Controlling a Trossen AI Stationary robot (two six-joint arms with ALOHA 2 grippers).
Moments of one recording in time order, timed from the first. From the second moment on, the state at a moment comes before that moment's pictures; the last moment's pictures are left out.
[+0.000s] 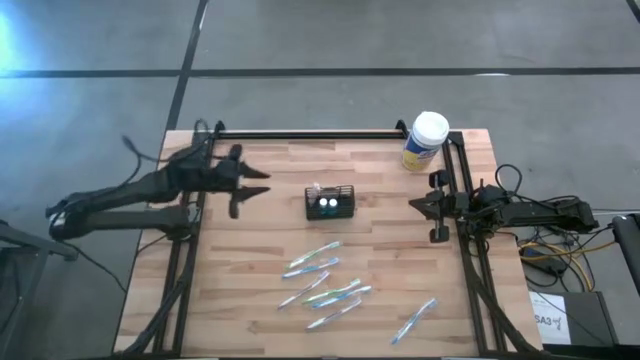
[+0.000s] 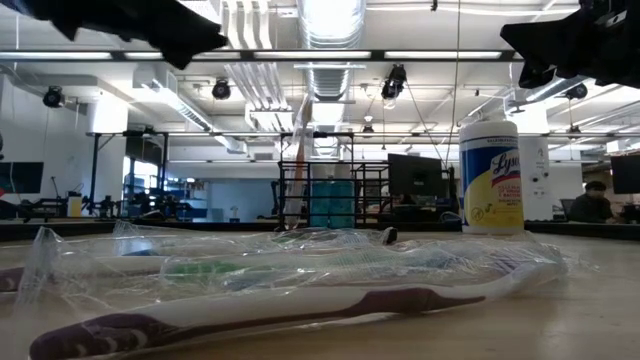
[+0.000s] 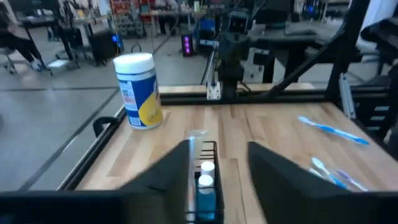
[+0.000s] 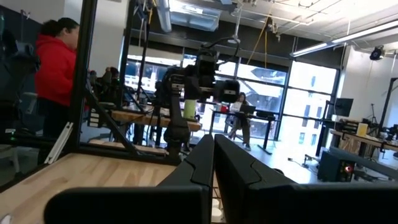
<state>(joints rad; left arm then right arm) 0.33 0.65 0.58 -0.04 0.26 0.09 -0.02 0.20 0.02 0.46 0.00 -0.14</state>
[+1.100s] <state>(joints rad) 0.33 0.28 0.01 0.16 0.24 0.04 -0.02 0.20 0.02 0.51 0.00 0.11</state>
